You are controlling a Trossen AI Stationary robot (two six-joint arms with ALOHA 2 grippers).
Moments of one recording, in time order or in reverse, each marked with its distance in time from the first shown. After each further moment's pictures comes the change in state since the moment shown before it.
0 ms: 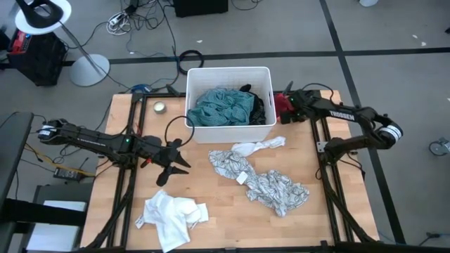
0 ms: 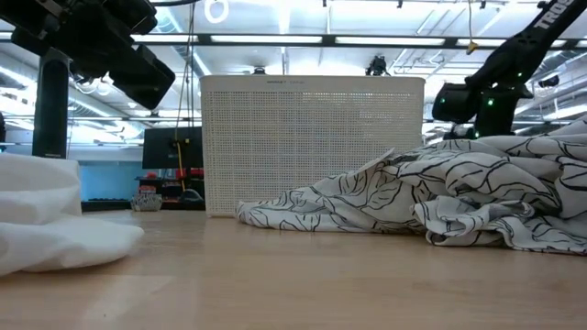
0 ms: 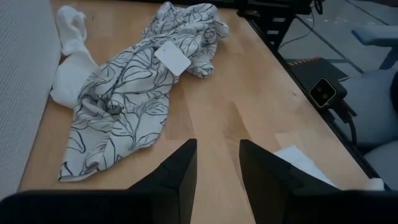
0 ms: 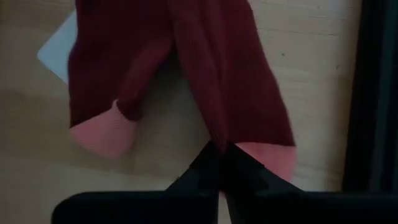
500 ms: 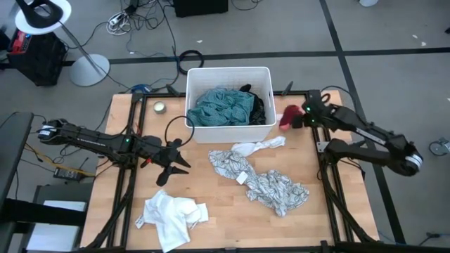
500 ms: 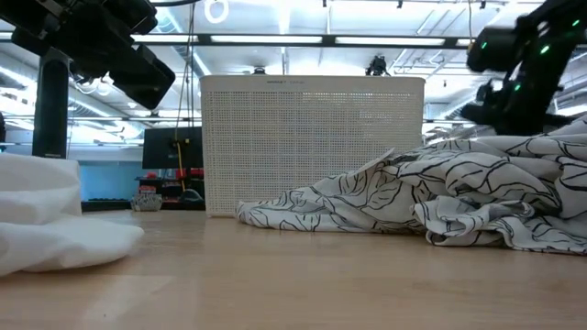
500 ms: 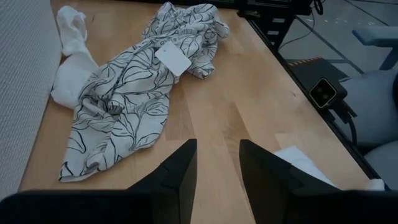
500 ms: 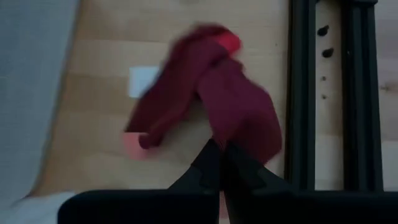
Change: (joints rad) left arm 0.000 0.000 0.000 0.001 0.000 -0.001; right arm 0.161 -0.495 0.008 -0.399 0.093 0.202
